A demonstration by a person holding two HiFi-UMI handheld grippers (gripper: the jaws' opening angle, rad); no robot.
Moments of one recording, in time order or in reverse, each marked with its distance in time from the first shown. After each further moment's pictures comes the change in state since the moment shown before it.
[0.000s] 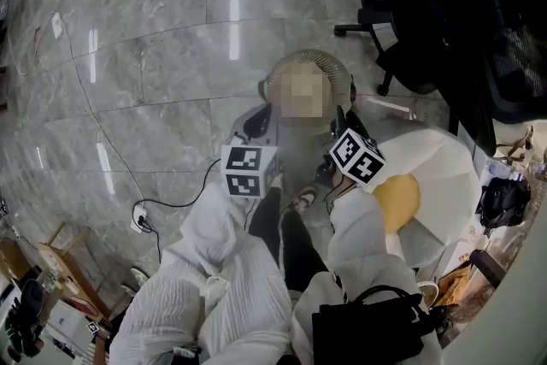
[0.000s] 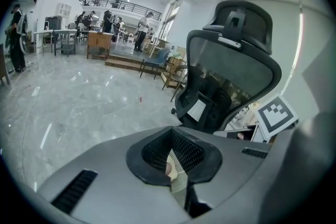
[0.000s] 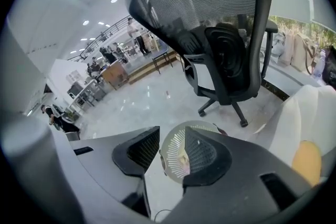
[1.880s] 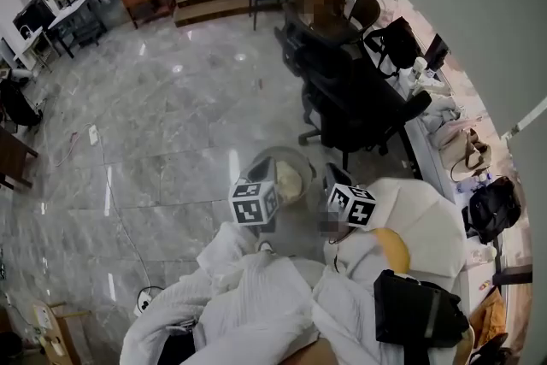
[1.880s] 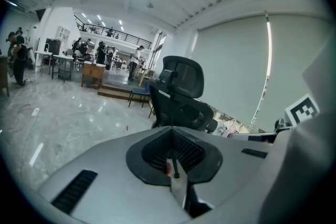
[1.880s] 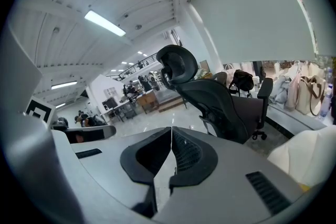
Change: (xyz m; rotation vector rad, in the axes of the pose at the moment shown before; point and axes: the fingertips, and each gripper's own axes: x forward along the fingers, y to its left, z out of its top) left arm -0.196 -0.230 0.058 0.090 -0.284 -0.042; right arm -0.331 -0.027 0.082 -0.168 -0.345 0.306
